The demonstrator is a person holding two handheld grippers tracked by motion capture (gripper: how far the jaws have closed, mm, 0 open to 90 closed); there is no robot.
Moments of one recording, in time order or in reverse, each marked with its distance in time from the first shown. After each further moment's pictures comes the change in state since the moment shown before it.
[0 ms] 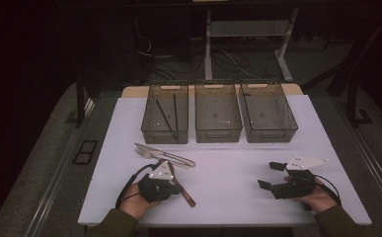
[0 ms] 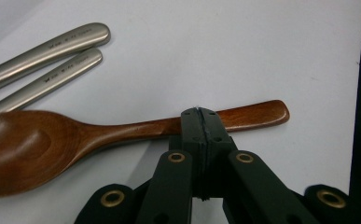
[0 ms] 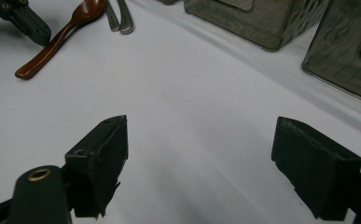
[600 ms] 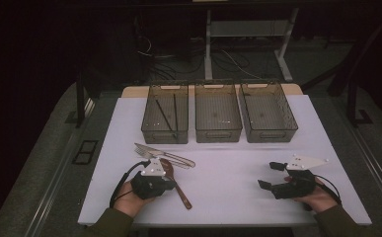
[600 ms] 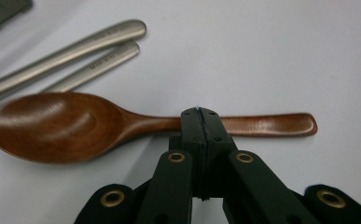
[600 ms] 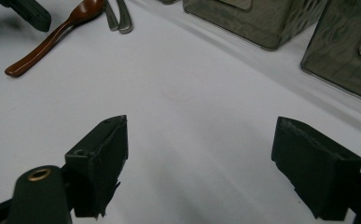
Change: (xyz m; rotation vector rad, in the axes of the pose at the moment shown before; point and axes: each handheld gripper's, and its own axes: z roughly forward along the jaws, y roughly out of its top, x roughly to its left) left arm 0.009 -0.009 -0.015 -0.009 0.054 -0.027; right arm 0.000 0.000 -0.001 0.003 -0.004 0.001
